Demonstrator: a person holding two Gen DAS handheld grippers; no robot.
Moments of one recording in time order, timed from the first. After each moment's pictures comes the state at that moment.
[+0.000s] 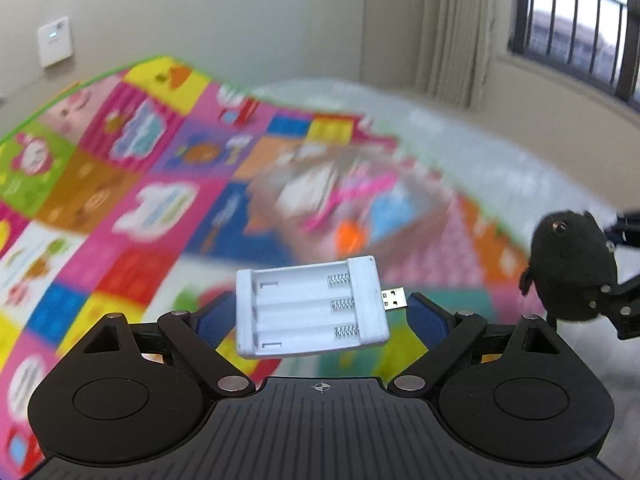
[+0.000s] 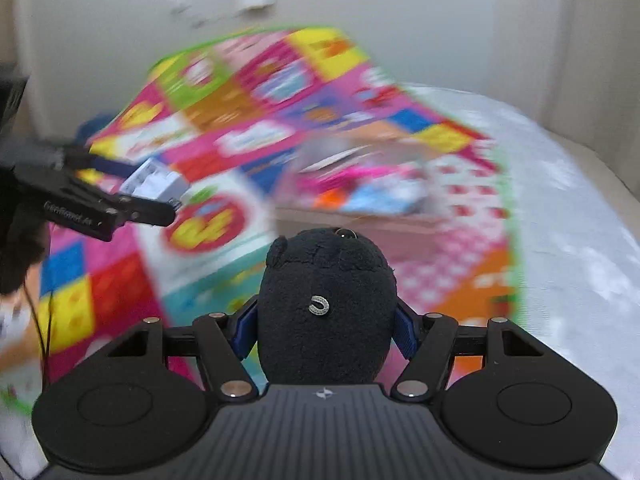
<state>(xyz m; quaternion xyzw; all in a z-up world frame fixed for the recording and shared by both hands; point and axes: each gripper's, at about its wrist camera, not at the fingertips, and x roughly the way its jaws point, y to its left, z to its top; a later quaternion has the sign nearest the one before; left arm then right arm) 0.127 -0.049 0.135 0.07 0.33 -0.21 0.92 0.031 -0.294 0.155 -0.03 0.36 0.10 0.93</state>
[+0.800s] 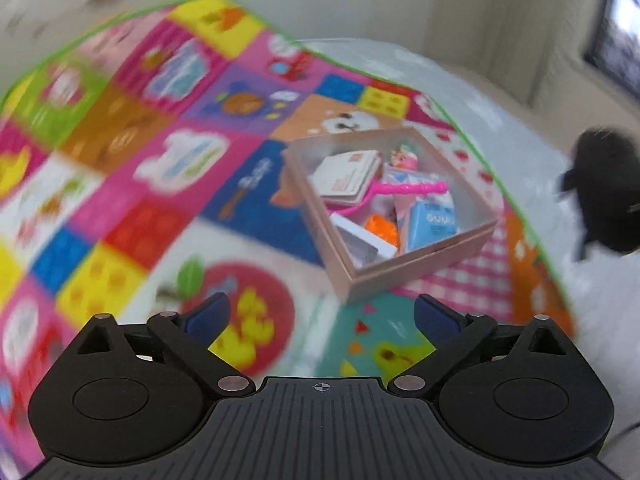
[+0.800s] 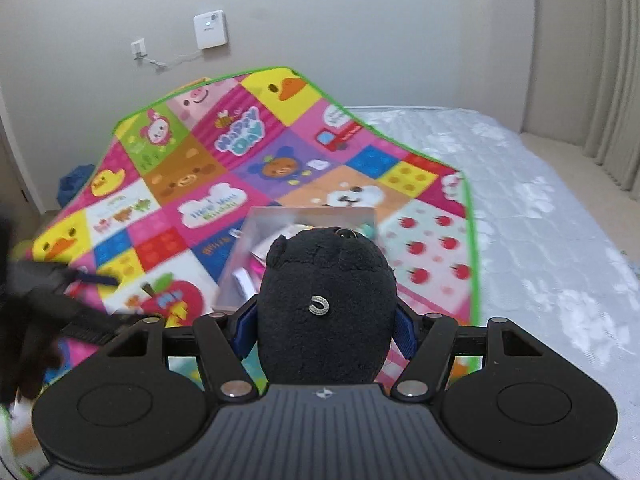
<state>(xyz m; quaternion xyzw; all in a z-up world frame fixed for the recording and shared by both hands) 0.145 -0.038 0.137 -0.03 0.42 -0.10 0.90 0.127 -0.322 0.206 0.01 0.35 0.11 0.93</state>
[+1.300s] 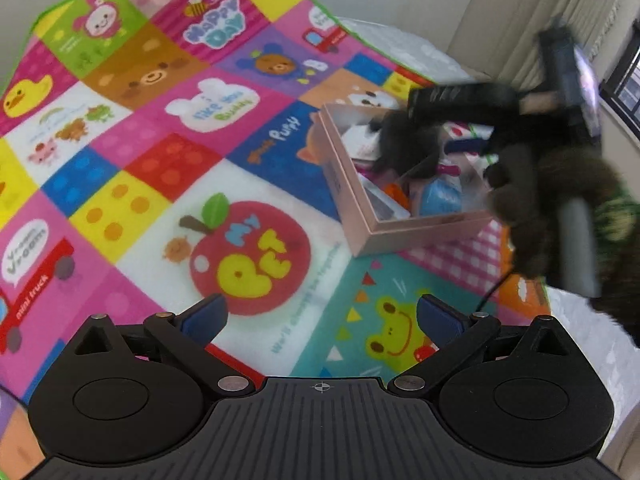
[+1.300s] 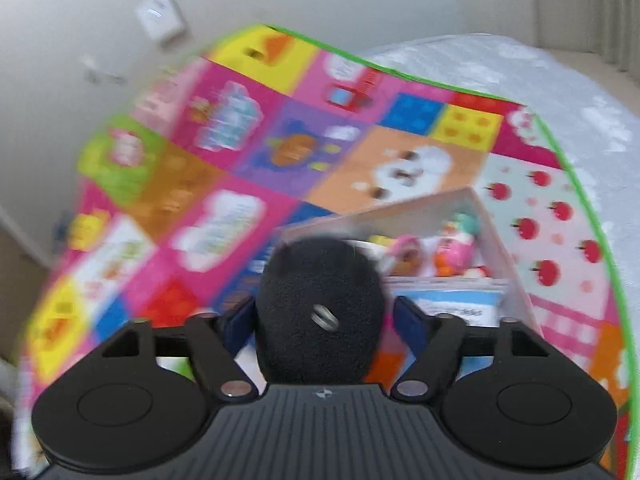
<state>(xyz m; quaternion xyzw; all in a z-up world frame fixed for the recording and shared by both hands) 0.128 -0.002 0.132 -0.06 0.46 -0.11 0.88 0.281 -0.245 0.125 0.11 0.42 0.05 0.90</state>
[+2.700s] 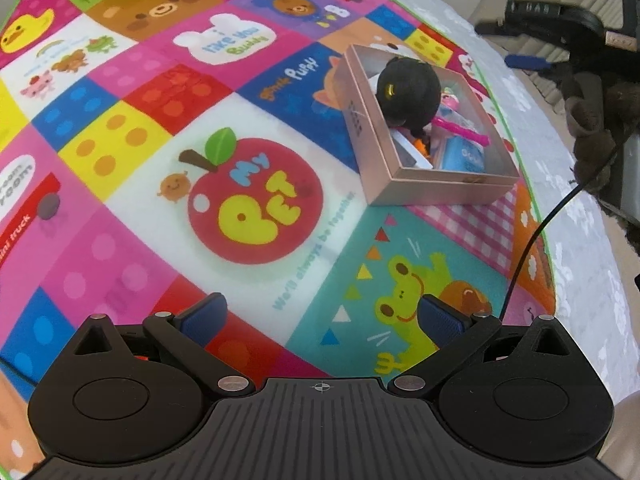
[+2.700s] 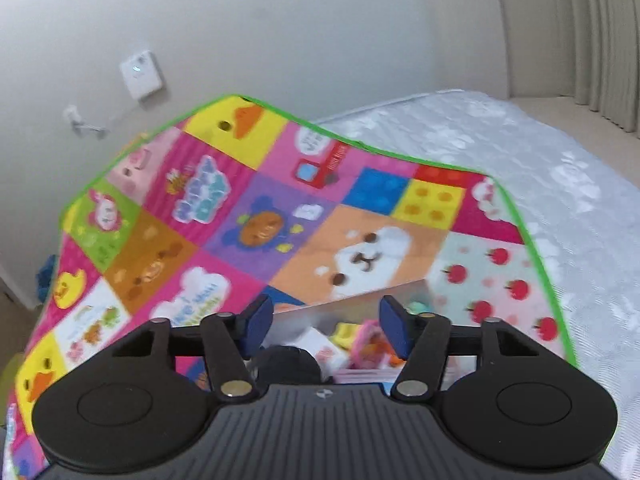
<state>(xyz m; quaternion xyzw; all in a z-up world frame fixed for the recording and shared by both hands) 0.140 0.007 0.101 -0.10 0.53 -0.10 0.83 0.302 -0.285 0.162 0.12 0.36 0.04 0.92</state>
